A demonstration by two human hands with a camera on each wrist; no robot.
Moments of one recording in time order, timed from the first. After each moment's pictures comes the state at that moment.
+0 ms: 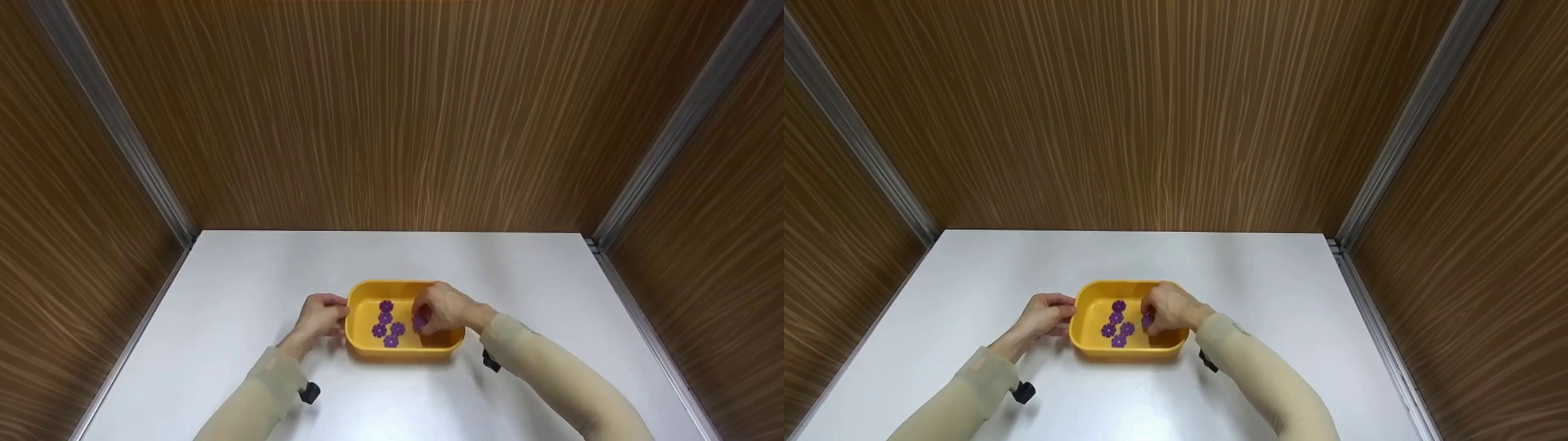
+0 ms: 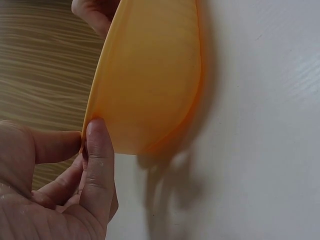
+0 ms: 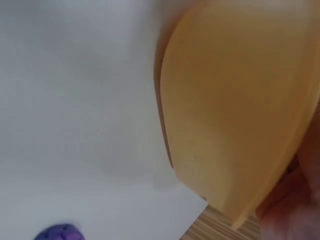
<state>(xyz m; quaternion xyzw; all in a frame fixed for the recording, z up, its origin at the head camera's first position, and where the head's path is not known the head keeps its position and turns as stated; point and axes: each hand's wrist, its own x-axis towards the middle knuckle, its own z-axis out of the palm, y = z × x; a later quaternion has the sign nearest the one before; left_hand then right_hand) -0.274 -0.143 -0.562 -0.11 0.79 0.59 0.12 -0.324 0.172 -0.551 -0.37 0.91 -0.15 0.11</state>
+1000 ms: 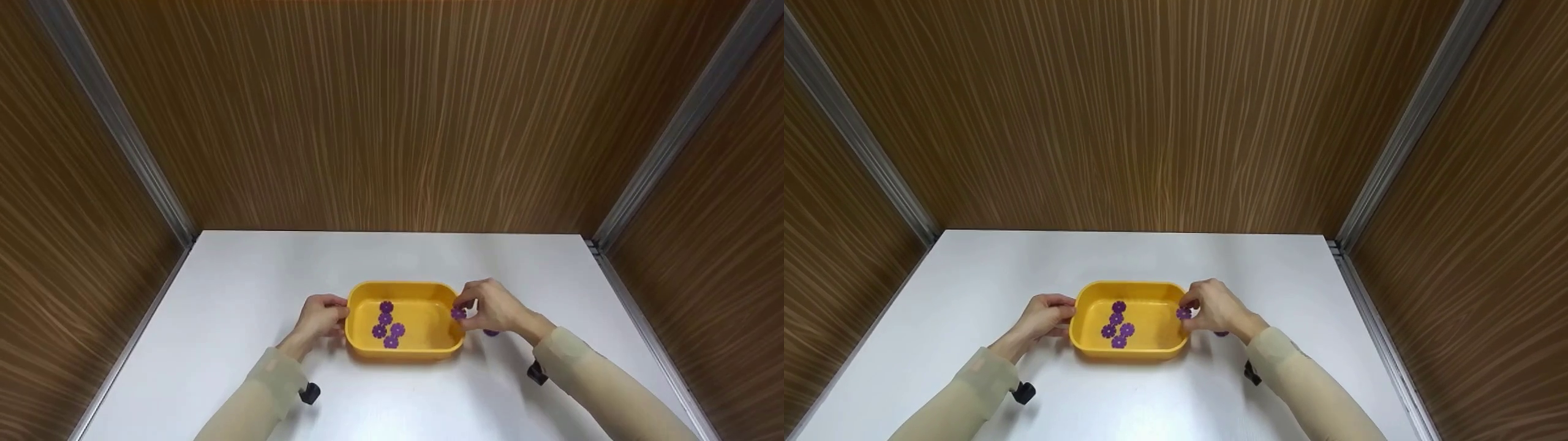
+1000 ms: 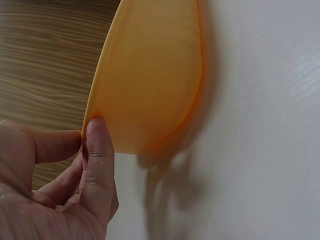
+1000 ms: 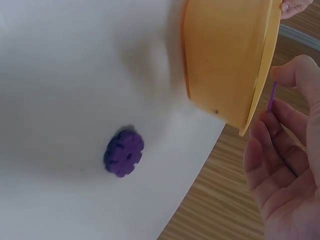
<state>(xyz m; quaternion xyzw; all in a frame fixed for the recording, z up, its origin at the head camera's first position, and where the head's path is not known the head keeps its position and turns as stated) -0.274 -0.142 -0.565 -0.11 0.78 0.61 0.12 -0.301 0.259 -0.537 -0.39 0.88 -0.26 -0.05</state>
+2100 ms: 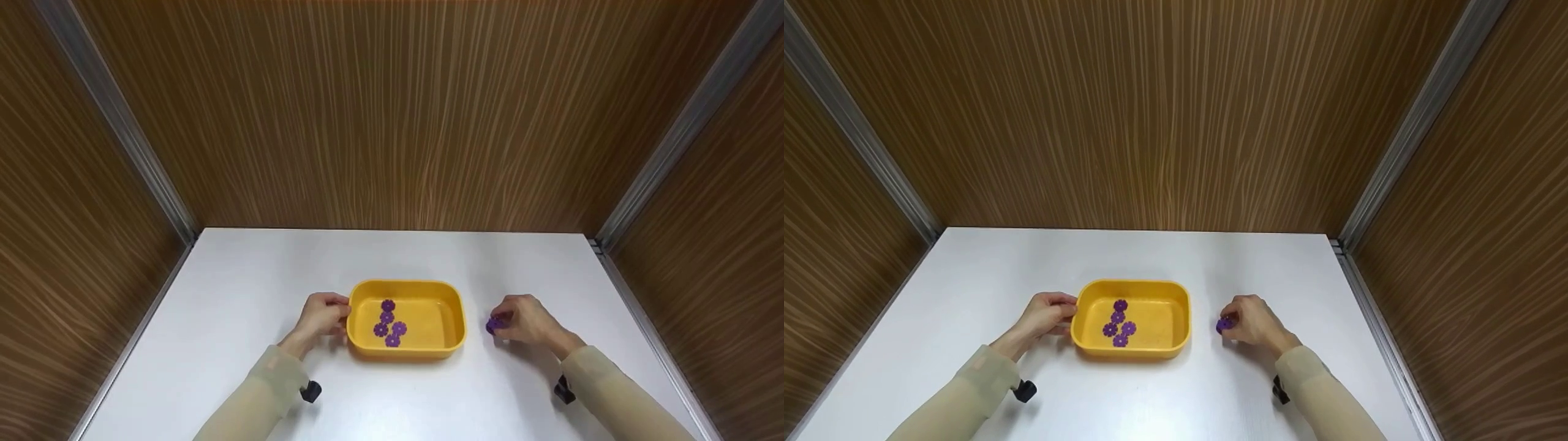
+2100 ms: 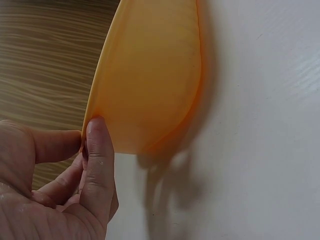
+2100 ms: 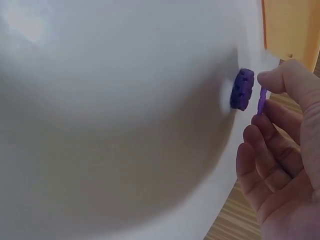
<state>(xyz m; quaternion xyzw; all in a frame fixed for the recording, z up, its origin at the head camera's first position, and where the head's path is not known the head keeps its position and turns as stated) -0.273 -0.140 -0.565 -0.11 0.79 0.60 0.12 -0.285 0.328 -0.578 -0.23 0.94 -0.24 0.00</state>
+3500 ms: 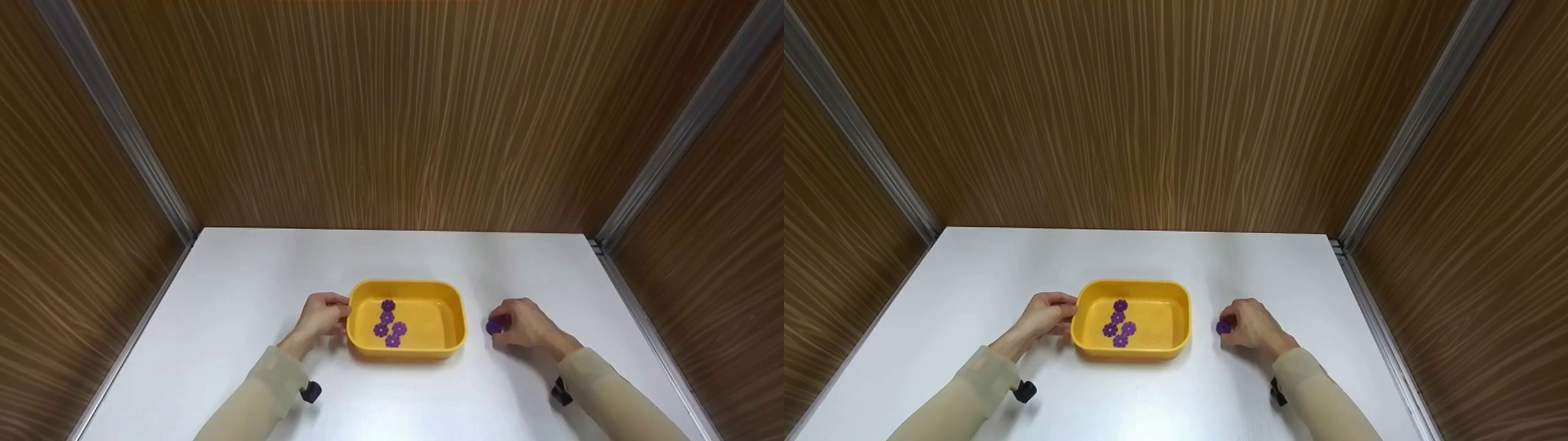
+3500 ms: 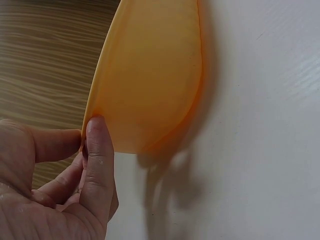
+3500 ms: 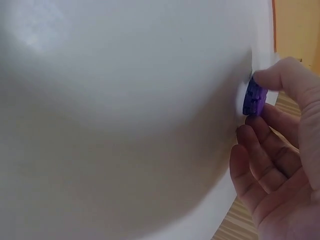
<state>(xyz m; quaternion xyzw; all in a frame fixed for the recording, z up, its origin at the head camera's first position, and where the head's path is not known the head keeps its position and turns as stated) -0.273 -0.140 -0.566 -0.10 0.79 0.60 0.12 -0.285 0.325 -0.582 -0.19 0.95 -0.23 0.05</state>
